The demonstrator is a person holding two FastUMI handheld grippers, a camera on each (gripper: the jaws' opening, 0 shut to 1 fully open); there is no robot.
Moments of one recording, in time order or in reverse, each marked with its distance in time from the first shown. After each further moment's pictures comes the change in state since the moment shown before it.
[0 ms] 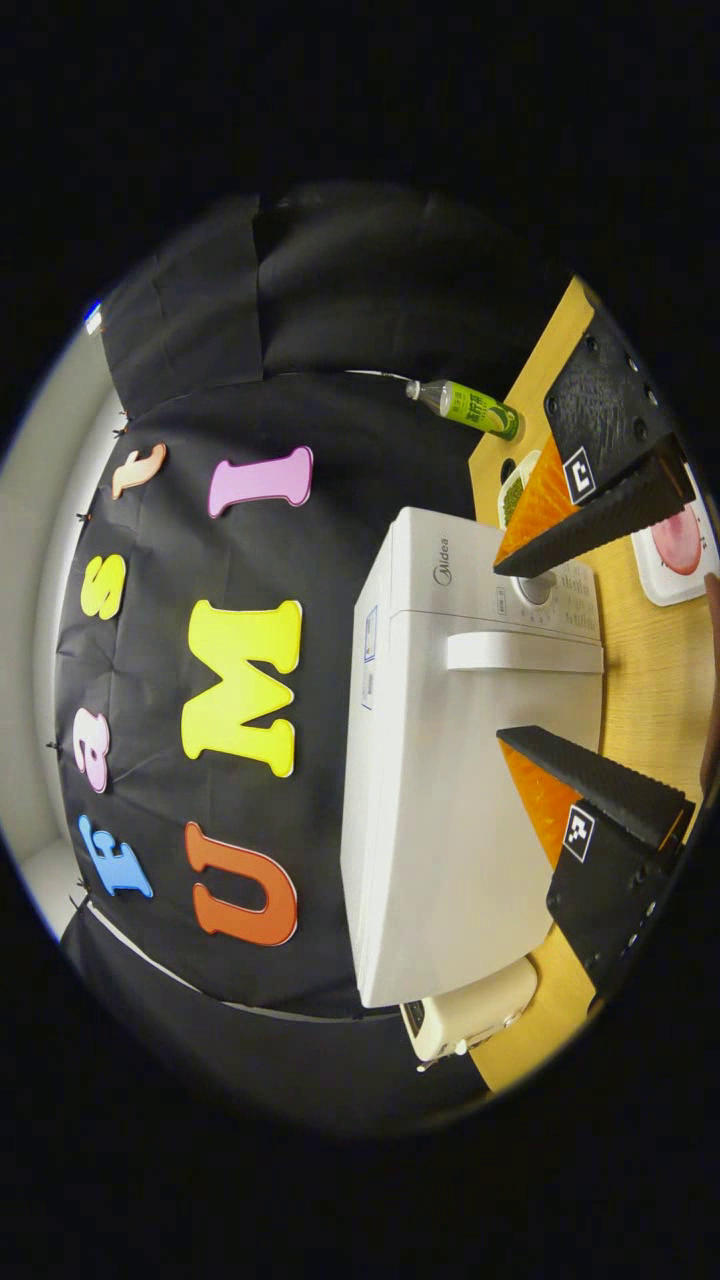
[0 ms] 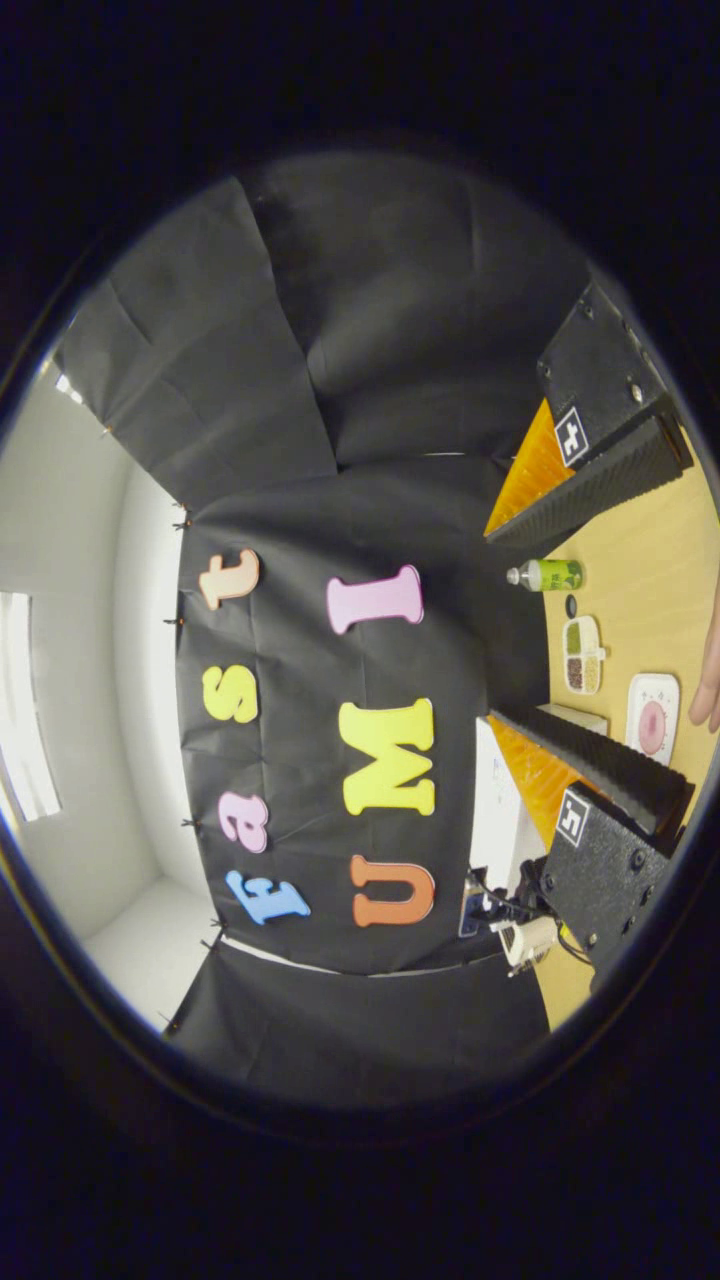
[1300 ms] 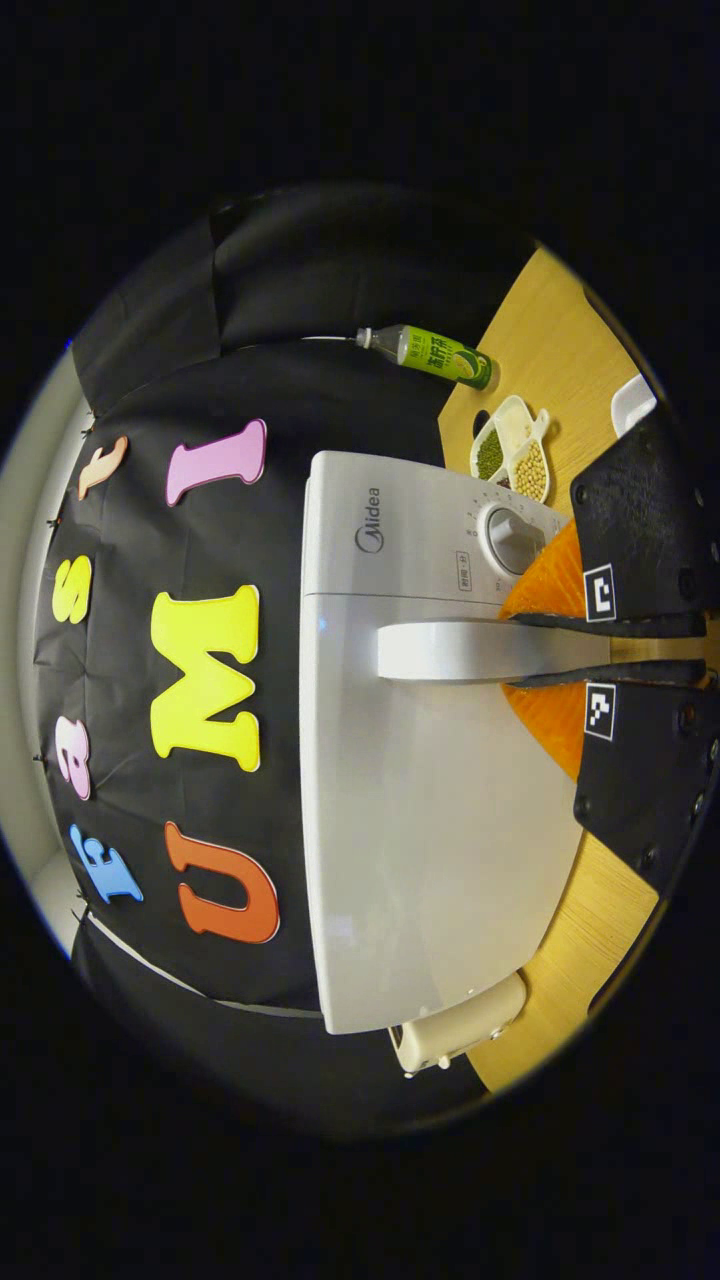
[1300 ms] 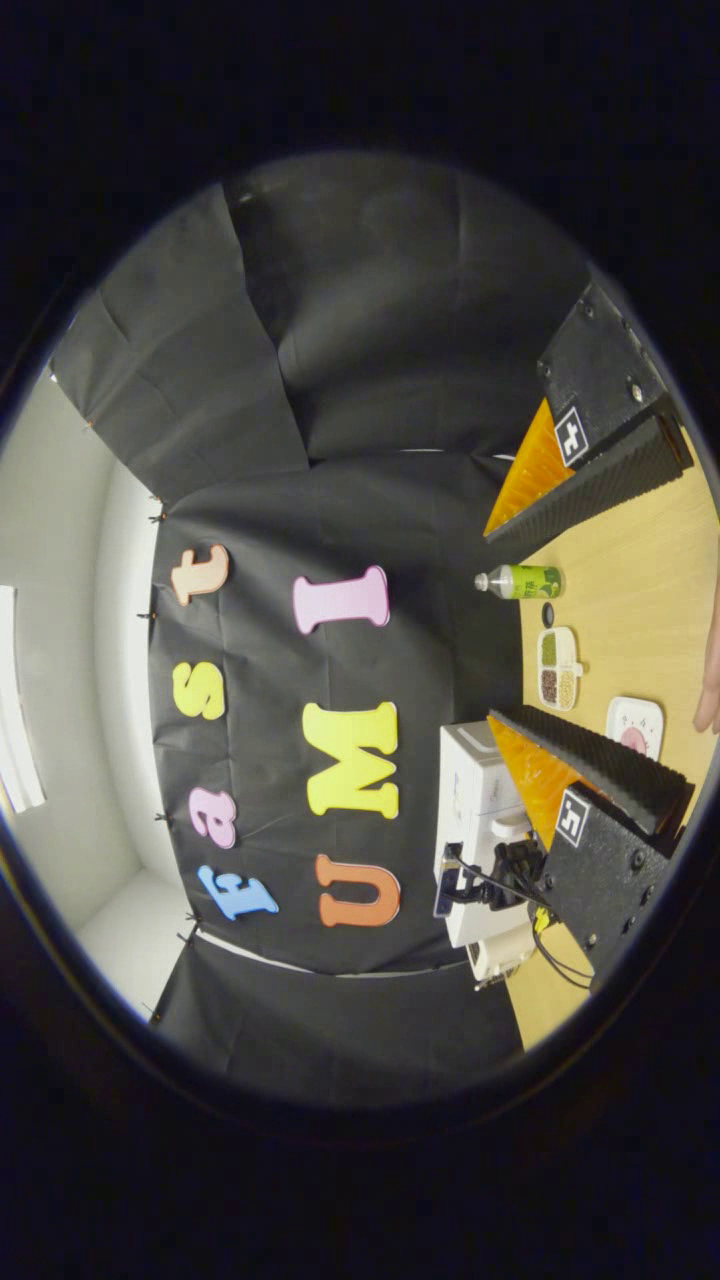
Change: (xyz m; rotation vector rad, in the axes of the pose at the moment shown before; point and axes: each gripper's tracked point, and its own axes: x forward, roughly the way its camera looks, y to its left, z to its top) left arm 0.035 0.007 -0.038 0.046 0.036 0.067; right arm 0.018 -0.022 -0.061 -0.015 0.064 0.010
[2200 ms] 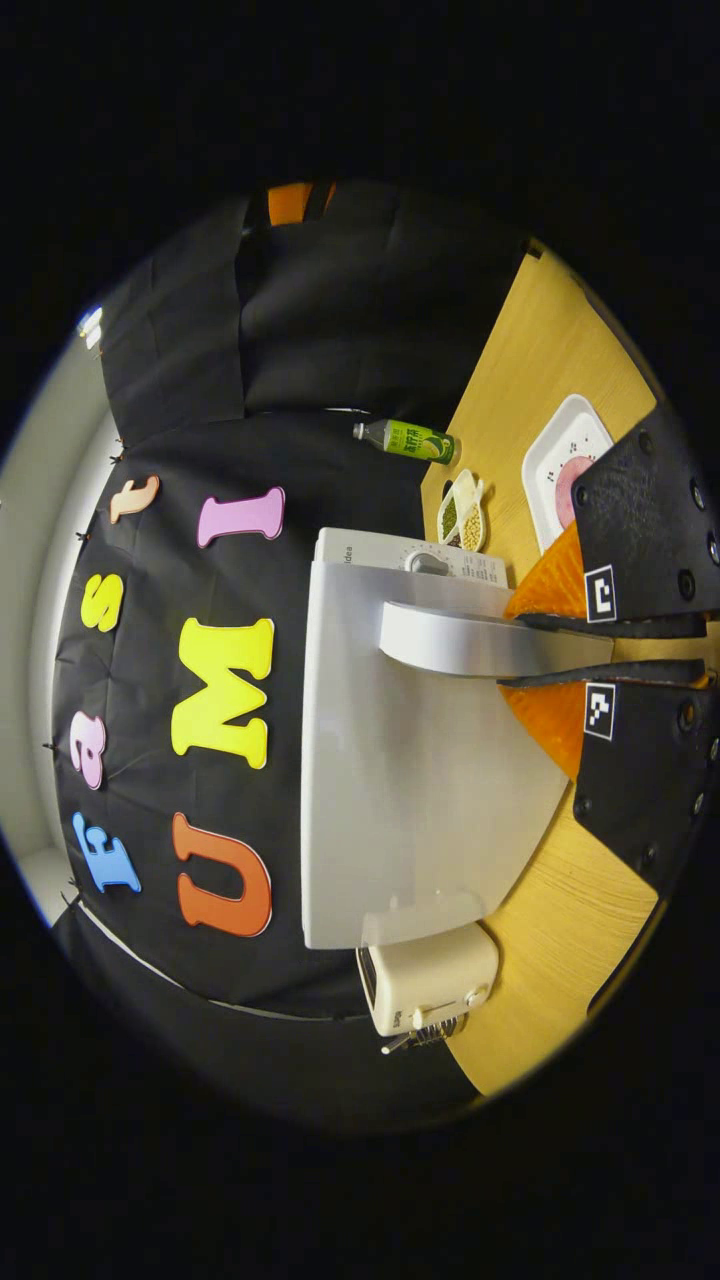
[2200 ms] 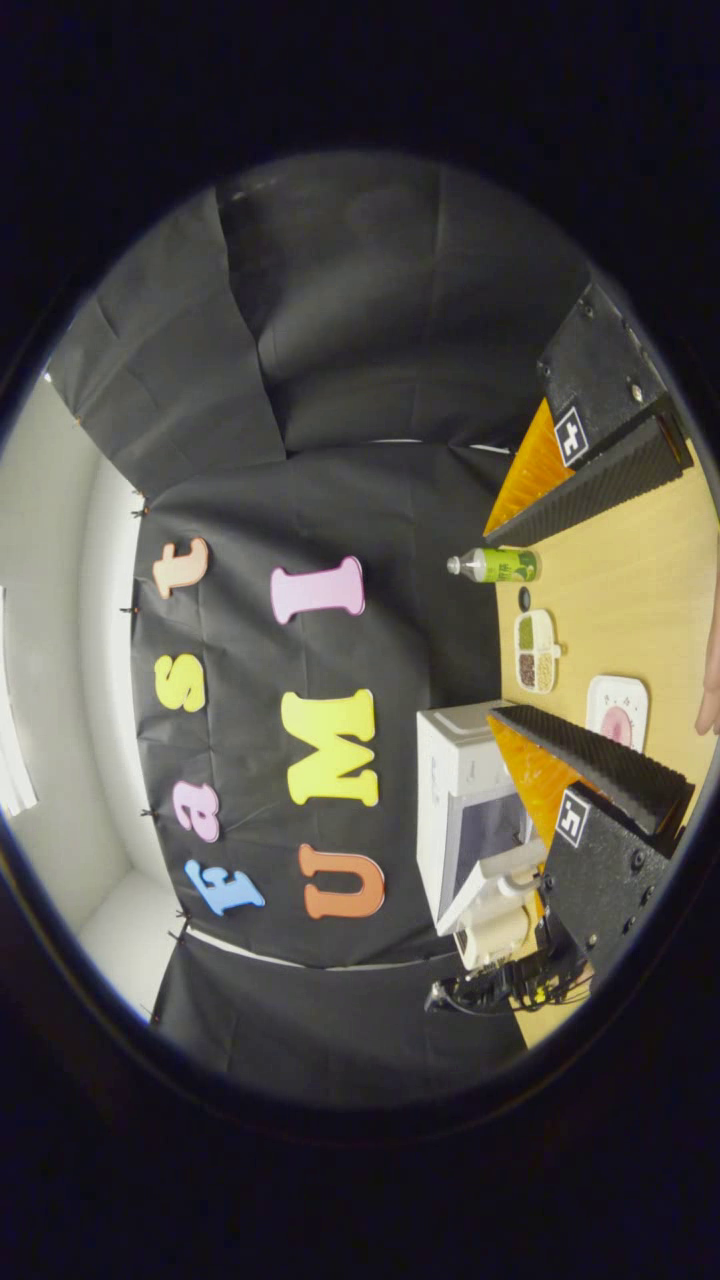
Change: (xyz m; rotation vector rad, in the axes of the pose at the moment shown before) left arm -0.153 0.047 -0.023 -0.008 -0.015 -0.169; right arm -0.020 0.033 -0.022 0.007 0.067 0.025
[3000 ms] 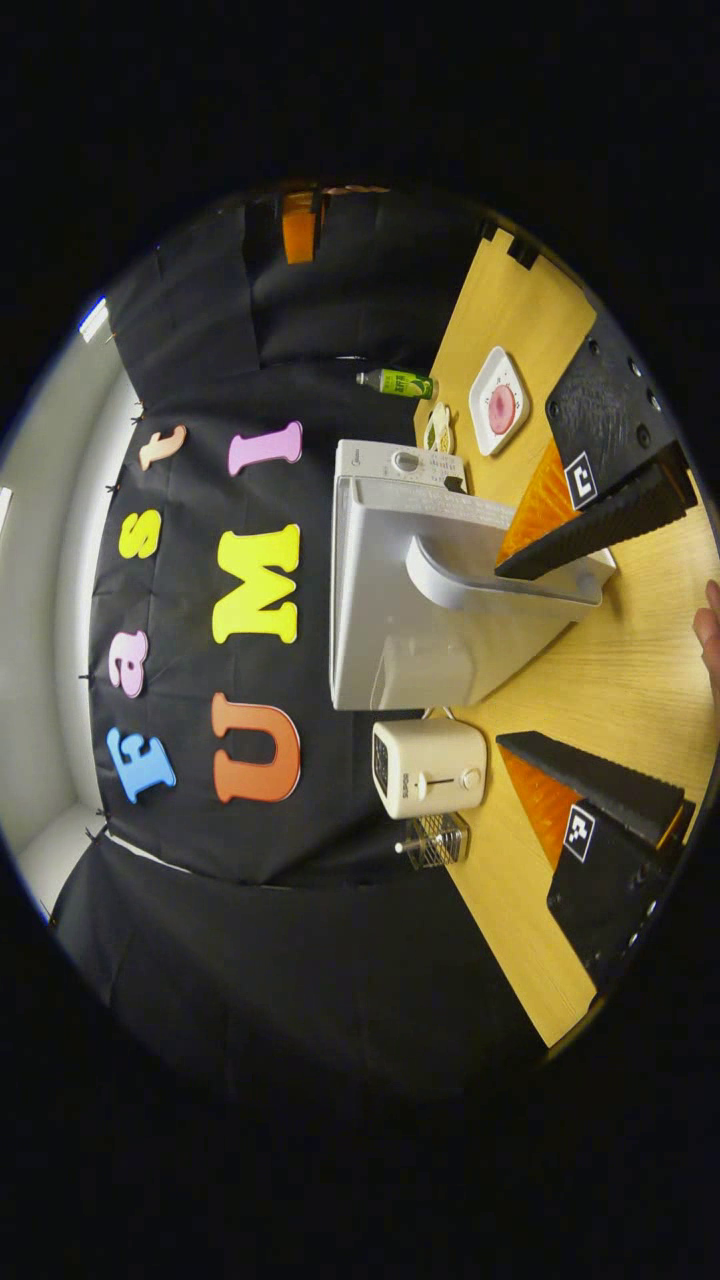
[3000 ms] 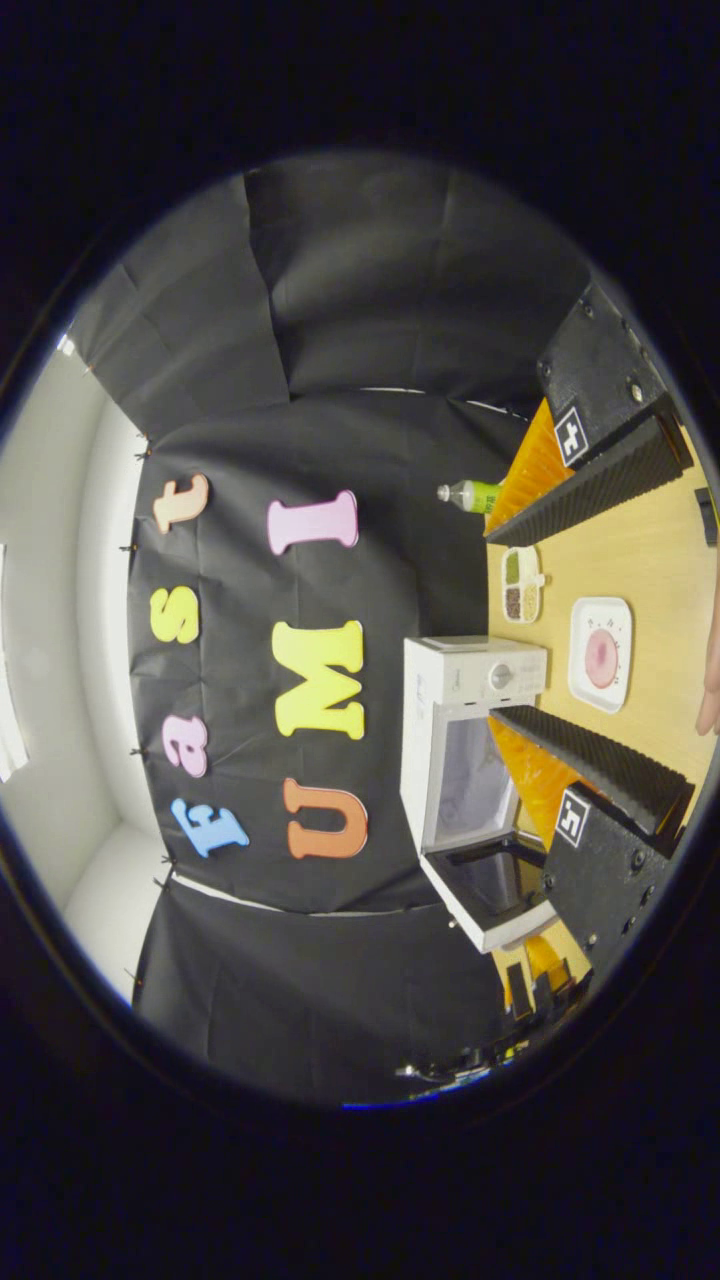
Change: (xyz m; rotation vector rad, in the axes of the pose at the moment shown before) left arm -0.190 0.162 0.000 0.000 -0.029 0.231; right arm -0.030 0.098 -0.009 -0.067 0.033 0.117
